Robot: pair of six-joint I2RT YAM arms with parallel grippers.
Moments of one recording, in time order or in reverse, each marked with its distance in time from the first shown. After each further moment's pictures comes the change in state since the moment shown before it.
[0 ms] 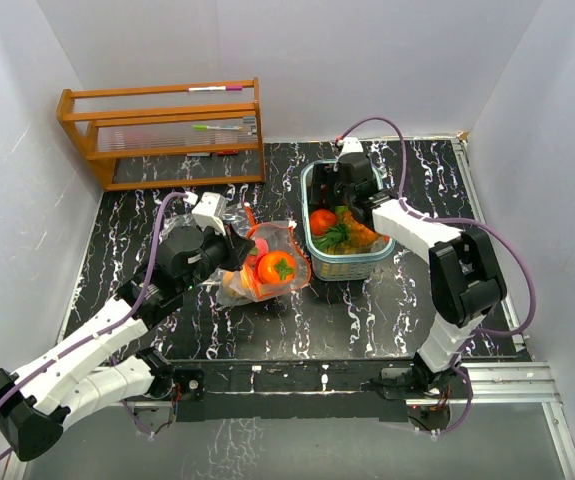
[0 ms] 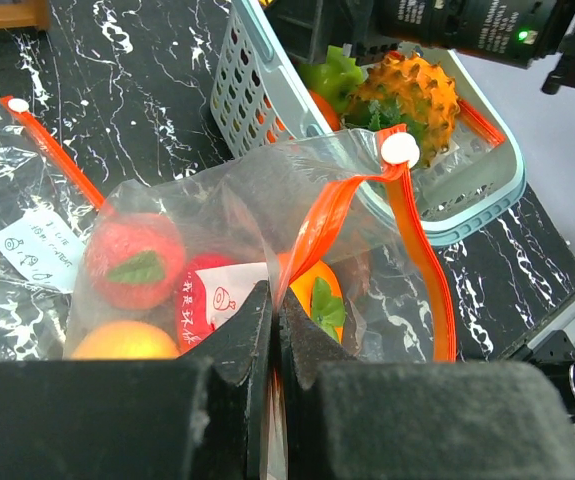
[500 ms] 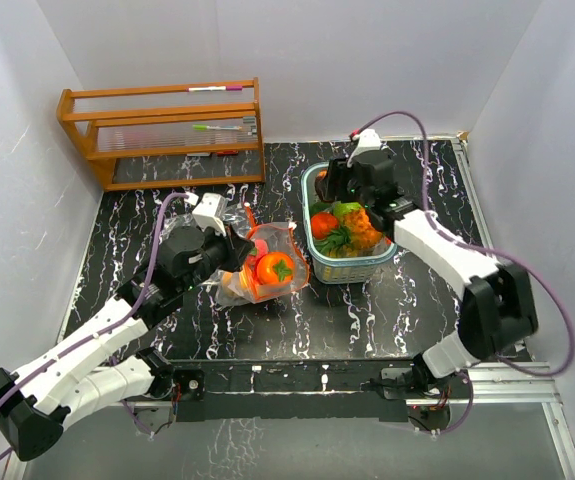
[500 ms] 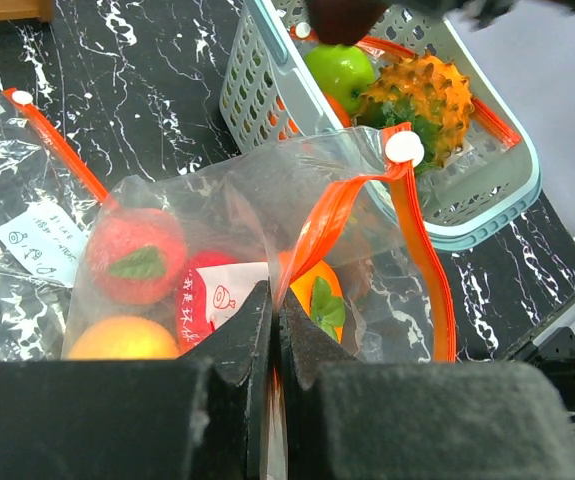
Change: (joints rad) left arm 0.000 0.000 0.001 -0.016 -0.001 0.002; right arm -0.002 -0.171 -0.068 -0.028 0.009 -0.035
